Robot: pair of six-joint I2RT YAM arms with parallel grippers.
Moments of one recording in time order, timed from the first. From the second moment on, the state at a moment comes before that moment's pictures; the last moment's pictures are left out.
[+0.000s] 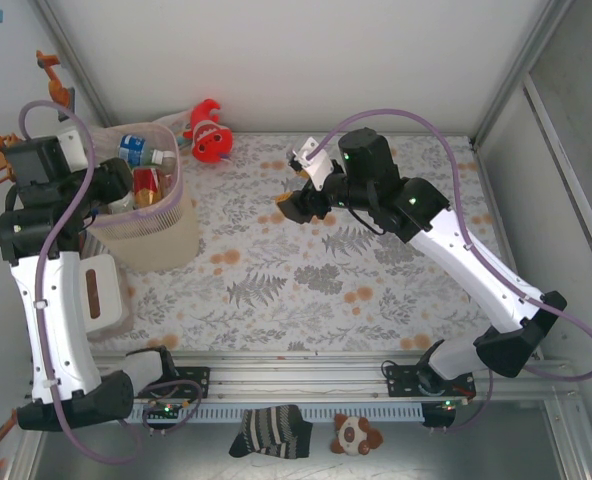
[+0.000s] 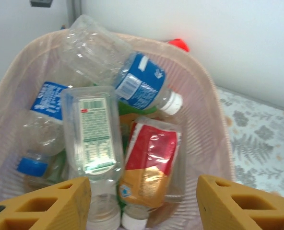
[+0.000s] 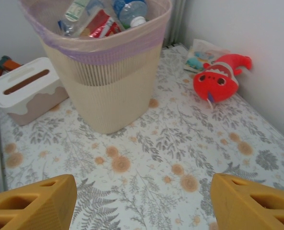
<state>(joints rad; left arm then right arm) 0.12 1.13 1.62 -1.07 0.10 -0.19 0.78 1.43 1.64 -0.67 -0.26 -0.20</state>
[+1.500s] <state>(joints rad) -0.35 0.78 0.49 -0.40 -0.32 -0.41 0.22 1.18 0.90 -0.34 0.21 0.16</state>
